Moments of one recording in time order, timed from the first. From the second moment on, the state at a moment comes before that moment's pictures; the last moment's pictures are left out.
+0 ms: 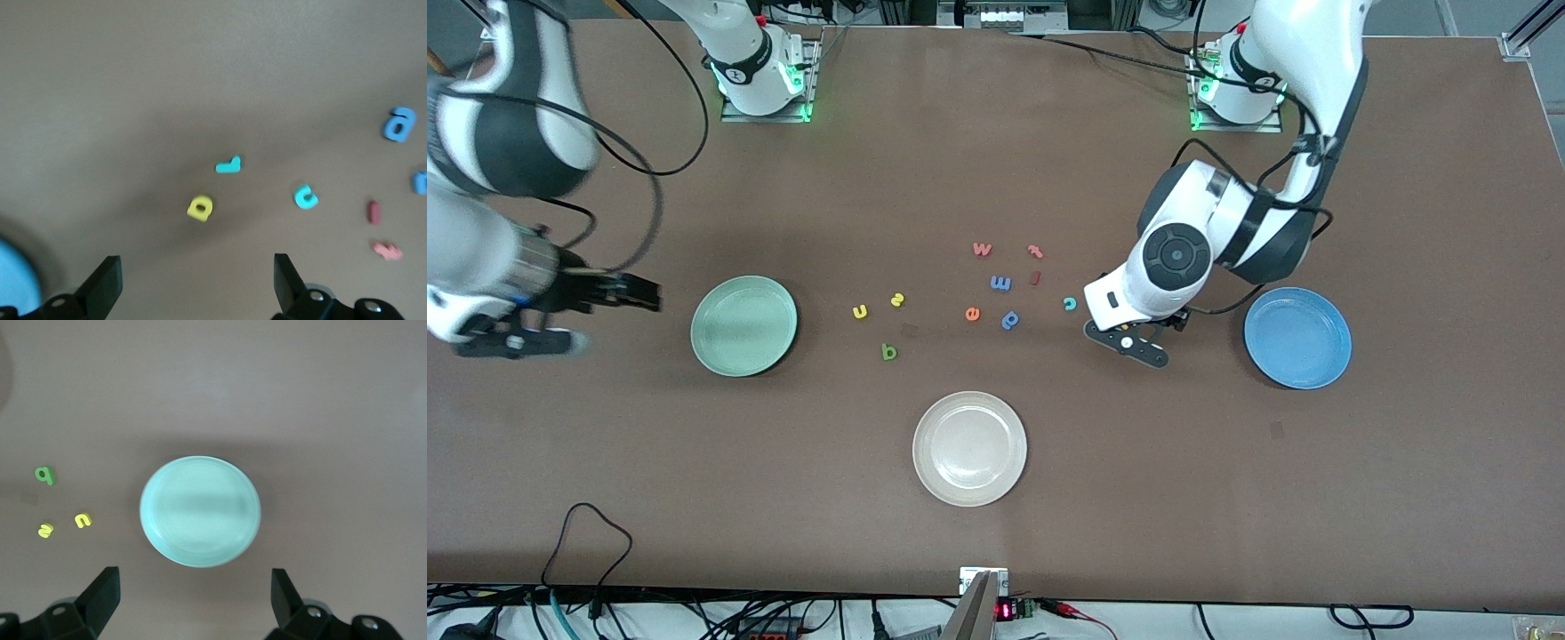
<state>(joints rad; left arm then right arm) -0.43 0.52 -0.06 -1.69 0.01 2.03 -0.07 0.14 0.33 -0.05 -1.55 0.01 1.76 0.01</state>
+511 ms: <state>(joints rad) -0.43 0.52 -0.05 -2.00 0.01 2.47 0.17 0.36 0.55 -0.05 -1.55 0.01 1.93 0.08</state>
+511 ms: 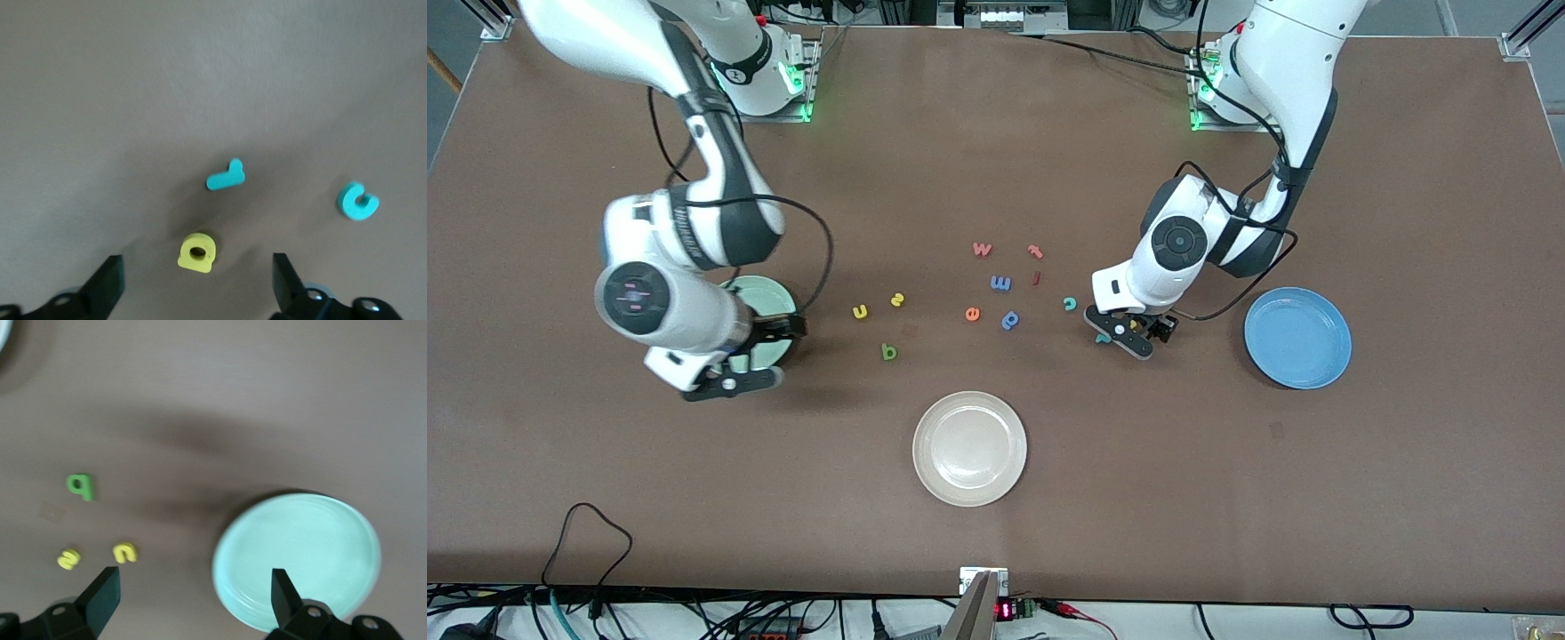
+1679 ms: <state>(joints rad) -0.42 0.54 -0.04 -2.00 0.02 2.51 0.28 0.52 0.68 -0.05 -1.71 0.01 2.03 0.10</state>
